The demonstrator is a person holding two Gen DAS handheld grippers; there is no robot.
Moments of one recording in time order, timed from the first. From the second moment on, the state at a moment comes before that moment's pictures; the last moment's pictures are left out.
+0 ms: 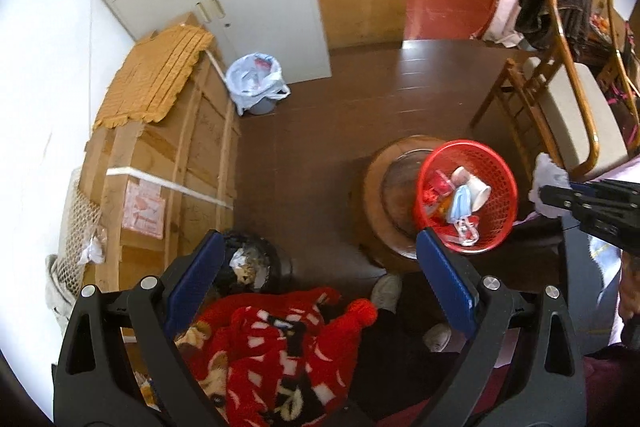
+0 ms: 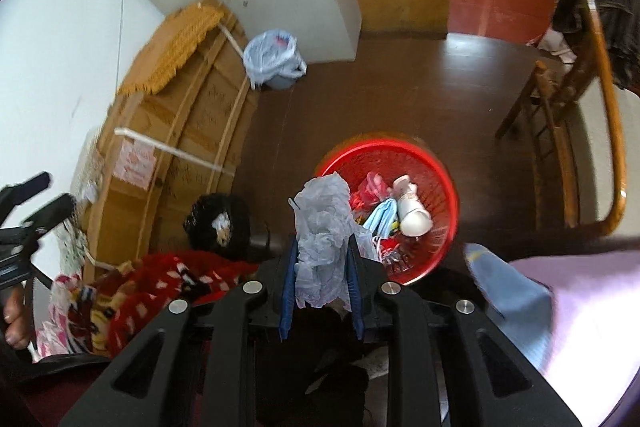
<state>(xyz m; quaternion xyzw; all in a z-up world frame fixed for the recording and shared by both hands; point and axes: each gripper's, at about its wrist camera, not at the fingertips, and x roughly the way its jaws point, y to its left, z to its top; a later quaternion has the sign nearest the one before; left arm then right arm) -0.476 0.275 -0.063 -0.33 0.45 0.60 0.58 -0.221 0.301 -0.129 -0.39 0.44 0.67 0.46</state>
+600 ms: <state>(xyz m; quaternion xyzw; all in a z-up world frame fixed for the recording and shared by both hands) -0.531 0.287 -0.108 -0.36 0.47 0.60 0.55 -0.259 0.360 -0.271 -0.43 0.50 0.60 0.45</state>
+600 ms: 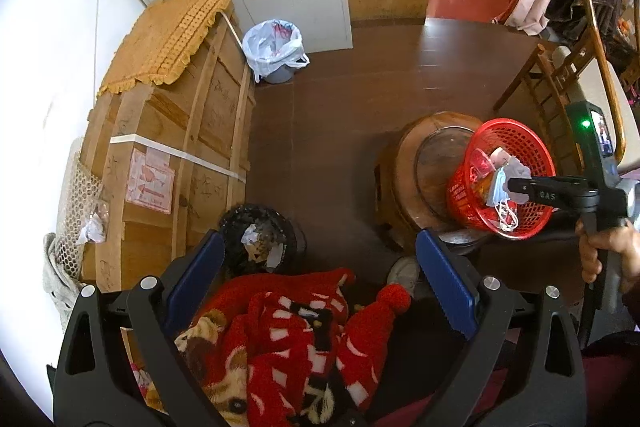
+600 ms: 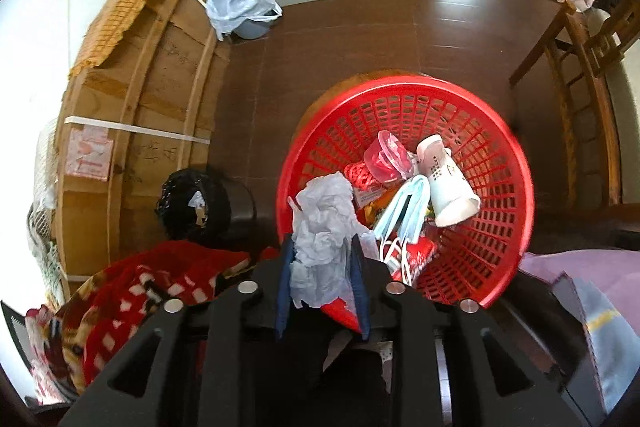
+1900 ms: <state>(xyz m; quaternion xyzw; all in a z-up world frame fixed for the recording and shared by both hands) -0.356 0.279 -0.068 -0.25 0.52 0.50 0.65 -0.140 0.210 -0.055 -0.32 0.45 0.62 0.56</state>
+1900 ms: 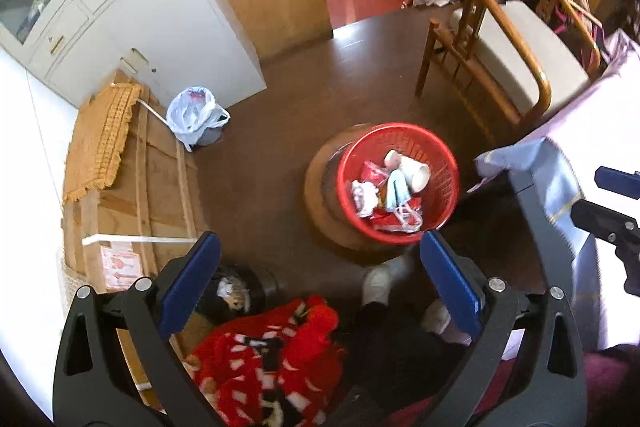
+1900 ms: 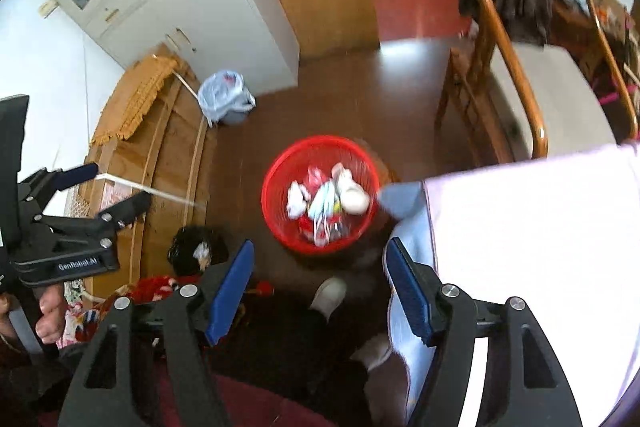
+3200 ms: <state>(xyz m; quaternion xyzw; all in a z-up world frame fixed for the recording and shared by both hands) -0.354 0.318 -0.079 -0.26 0.50 0.44 0.70 -0.173 0.250 -0.044 -0.39 0.40 0.58 0.59</state>
